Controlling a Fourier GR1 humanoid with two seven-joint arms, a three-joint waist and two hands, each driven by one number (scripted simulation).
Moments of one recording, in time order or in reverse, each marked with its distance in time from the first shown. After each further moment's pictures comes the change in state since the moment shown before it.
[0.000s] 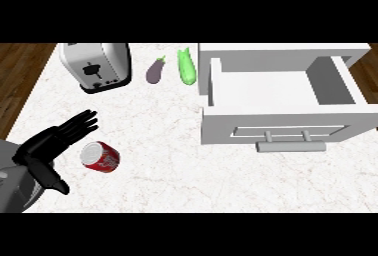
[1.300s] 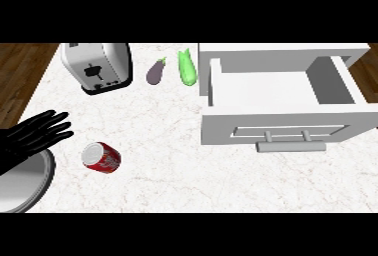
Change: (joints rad) left arm 0.245 0.294 -0.130 -0.681 0.845 0.055 0.499; right arm 0.015 -0.054 0.164 0.001 0.071 -0.151 -0.061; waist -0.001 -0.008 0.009
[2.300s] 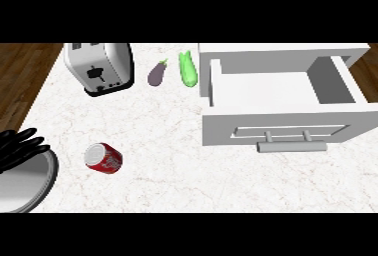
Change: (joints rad) left arm 0.126 0.032 0.100 -0.165 -0.033 -0.129 -0.174; right arm -0.107 0.036 0.172 -0.012 0.159 -0.160 0.042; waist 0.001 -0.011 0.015
